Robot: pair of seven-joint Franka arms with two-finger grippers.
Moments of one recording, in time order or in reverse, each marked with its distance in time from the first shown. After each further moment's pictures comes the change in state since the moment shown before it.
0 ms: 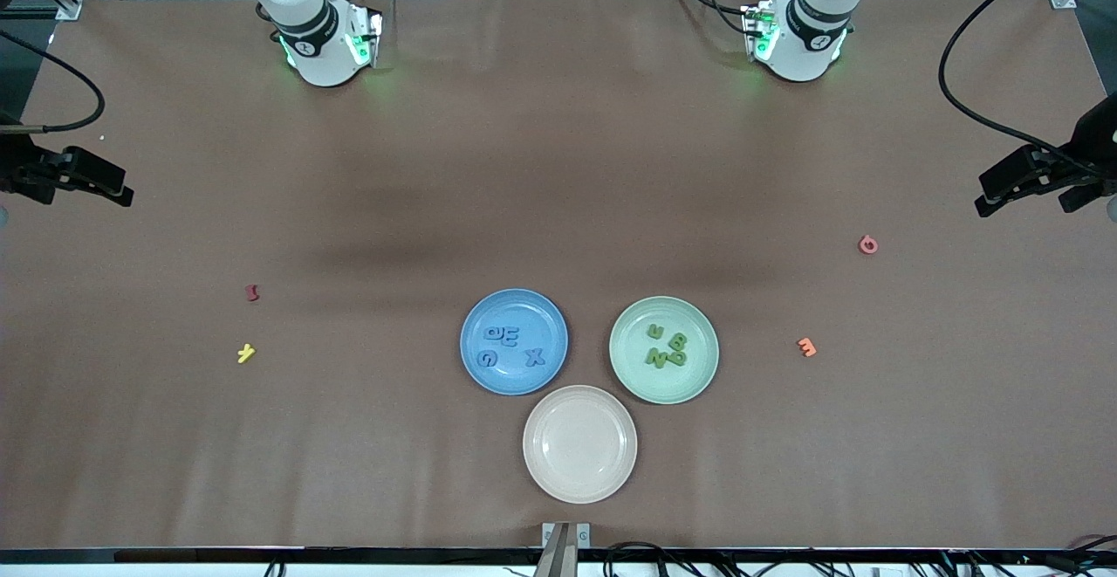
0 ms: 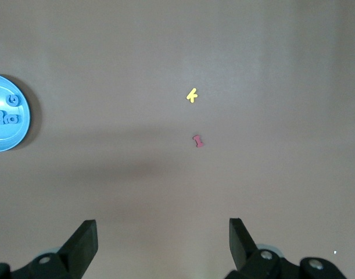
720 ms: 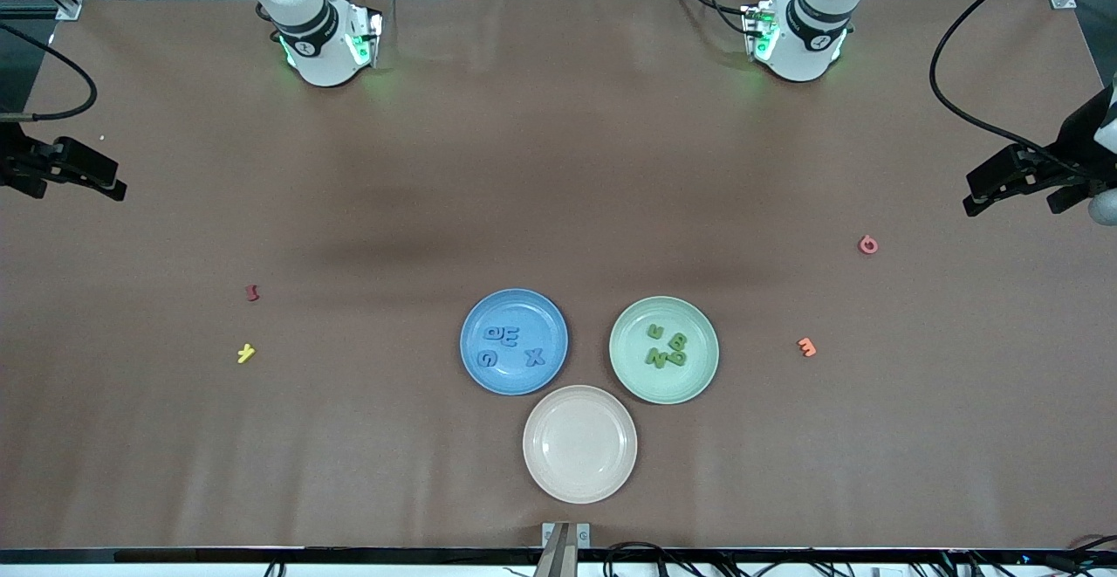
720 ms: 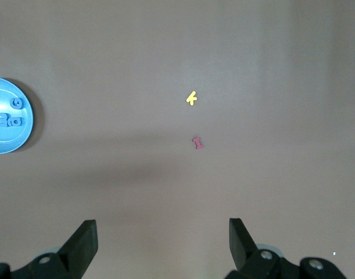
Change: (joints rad) left arm -0.011 0.001 -0.009 -0.002 0.000 0.000 0.000; right arm 0.000 -0.018 0.000 0.000 0.000 0.001 0.001
